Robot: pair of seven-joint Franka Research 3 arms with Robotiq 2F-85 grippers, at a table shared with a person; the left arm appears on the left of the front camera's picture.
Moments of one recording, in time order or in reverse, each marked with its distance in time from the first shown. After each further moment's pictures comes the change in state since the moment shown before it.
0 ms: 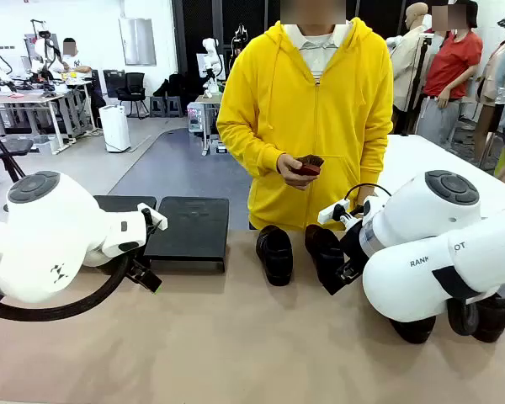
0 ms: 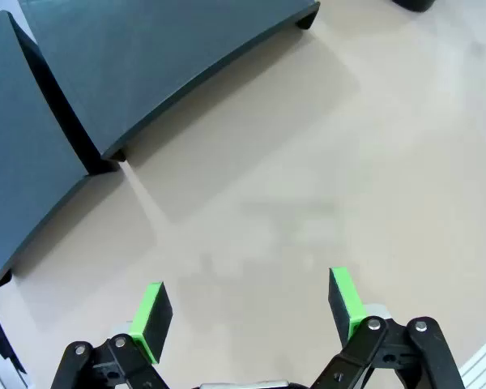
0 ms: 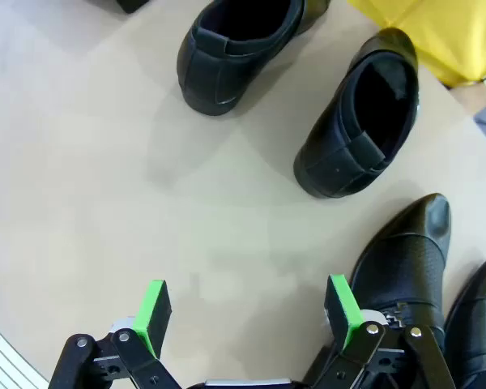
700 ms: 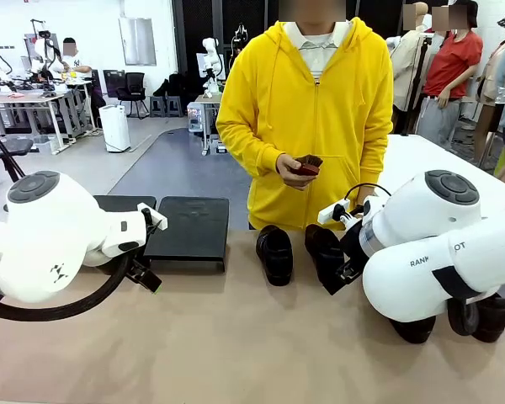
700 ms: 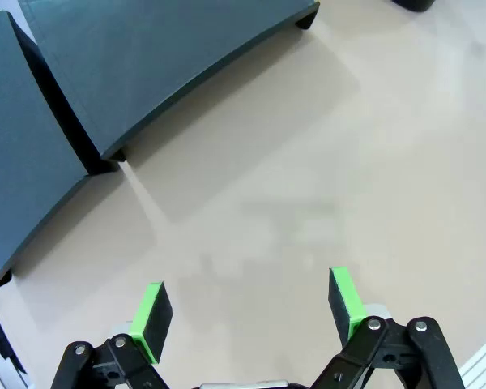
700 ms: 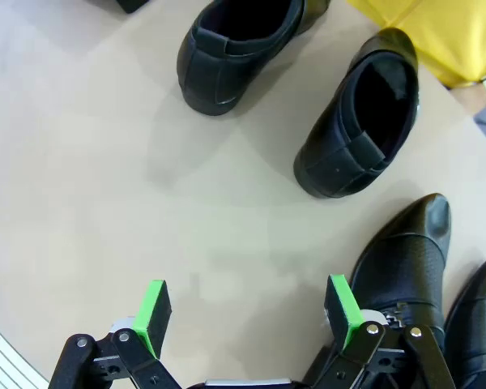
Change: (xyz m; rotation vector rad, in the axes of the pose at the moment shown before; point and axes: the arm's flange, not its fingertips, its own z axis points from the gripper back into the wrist) left arm 0.000 0.000 0.000 0.000 0.000 0.000; right arm 0.000 0.000 0.000 0.000 0.000 0.000
